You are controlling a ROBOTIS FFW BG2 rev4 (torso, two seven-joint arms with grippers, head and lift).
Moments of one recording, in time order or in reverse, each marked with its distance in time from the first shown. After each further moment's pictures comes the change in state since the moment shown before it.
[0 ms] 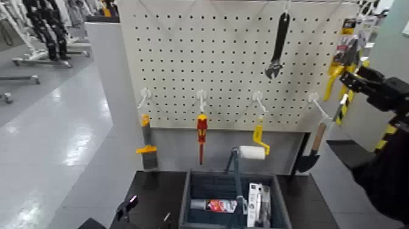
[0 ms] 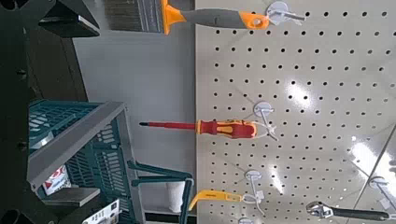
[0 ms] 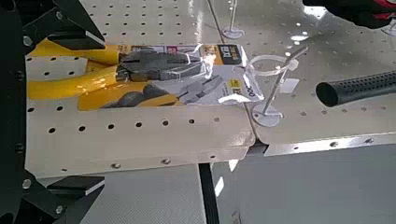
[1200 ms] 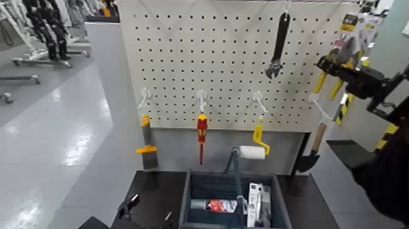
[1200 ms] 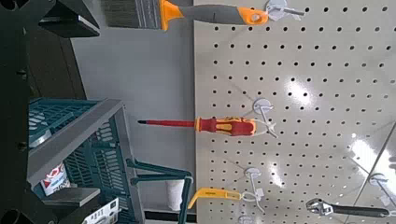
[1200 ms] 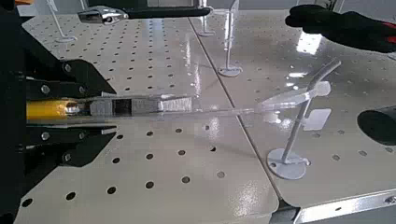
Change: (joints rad) left arm -0.006 0.000 -0.006 0.002 -0.006 0.001 -0.002; right arm -0.160 -0.024 0.160 0.158 -0.083 0.020 0.136
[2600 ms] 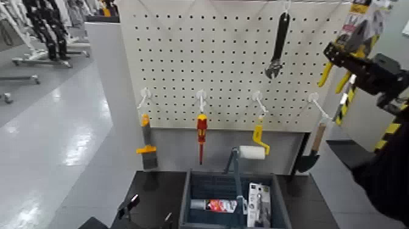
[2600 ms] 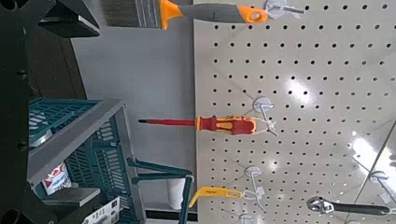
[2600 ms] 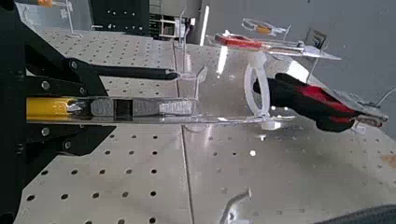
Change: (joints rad) left arm 0.002 0.003 0.000 0.000 -0.002 -0.002 -0.002; right arm 0.152 0.045 -0.100 -0.355 0.023 0.055 -0.027
